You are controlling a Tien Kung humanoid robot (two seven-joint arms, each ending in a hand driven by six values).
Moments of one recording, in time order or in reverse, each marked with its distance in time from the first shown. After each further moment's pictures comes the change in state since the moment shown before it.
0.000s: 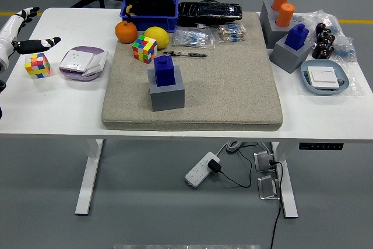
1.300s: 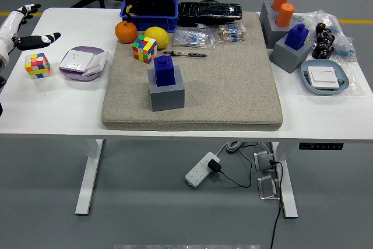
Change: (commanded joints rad) left arm -0.014 0.002 -0.001 0.000 0.003 -0.006 0.009; right arm 0.004 0.012 0.017 0.003 0.001 -0.002 0.001
